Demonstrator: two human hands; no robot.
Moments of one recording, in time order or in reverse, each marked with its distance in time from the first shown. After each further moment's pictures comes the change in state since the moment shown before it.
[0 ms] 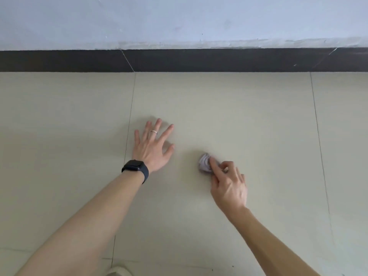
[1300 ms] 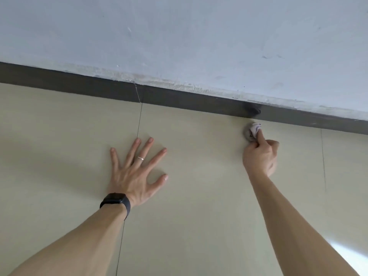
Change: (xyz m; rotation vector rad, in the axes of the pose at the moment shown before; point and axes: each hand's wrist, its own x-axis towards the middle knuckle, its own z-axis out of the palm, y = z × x) left_hand 0.082 -0.101 0.007 -0.018 0.161 0.086; right_hand 0.256 -0.033 -0.006 -0.047 0.259 0.679
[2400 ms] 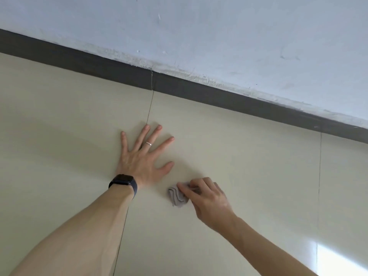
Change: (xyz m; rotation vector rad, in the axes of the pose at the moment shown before) left_hand 0.001 0.005 -0.012 -0.057 -0.039 -0.049; right_hand -0.148 0.043 -0.005 -0.125 -0.424 -1.326
